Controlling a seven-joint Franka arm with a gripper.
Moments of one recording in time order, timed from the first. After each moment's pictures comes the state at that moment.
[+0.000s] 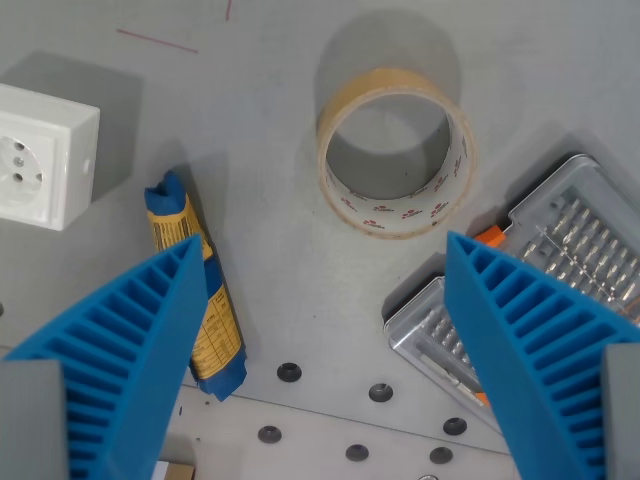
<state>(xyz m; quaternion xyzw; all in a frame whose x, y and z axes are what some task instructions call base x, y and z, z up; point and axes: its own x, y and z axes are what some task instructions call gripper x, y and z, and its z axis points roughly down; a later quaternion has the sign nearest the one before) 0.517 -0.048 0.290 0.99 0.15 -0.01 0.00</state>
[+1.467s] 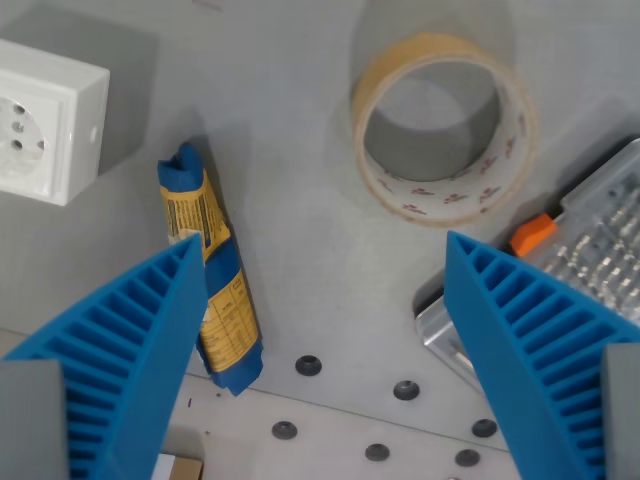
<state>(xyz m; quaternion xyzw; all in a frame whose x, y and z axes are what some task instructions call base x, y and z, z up) 0.496 -0.036 0.254 0.99 0.17 -0.03 0.00</state>
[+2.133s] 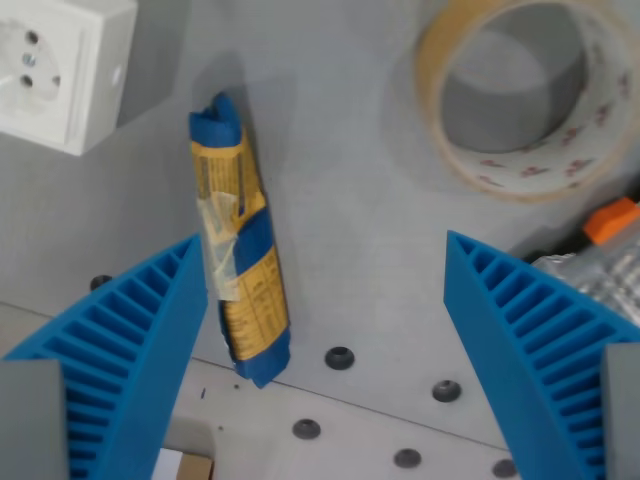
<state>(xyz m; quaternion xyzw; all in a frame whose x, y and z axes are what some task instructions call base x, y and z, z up) 0.458 -0.020 0.219 0.98 0.19 -0.03 0.00</state>
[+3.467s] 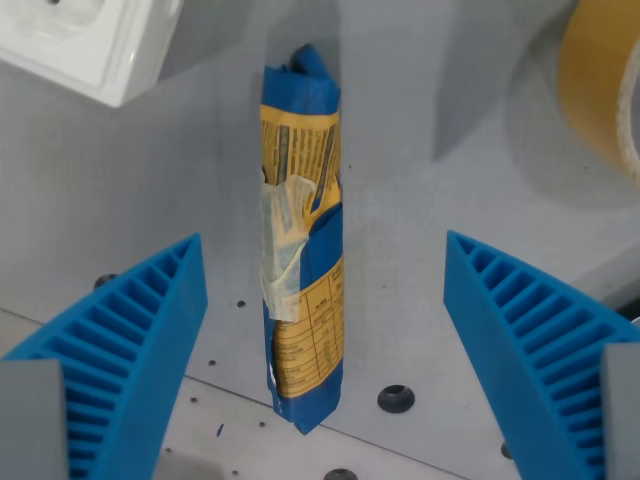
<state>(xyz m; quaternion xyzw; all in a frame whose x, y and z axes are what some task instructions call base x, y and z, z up) 0.417 0.003 0.160 0.97 0.24 -0.02 0.00</state>
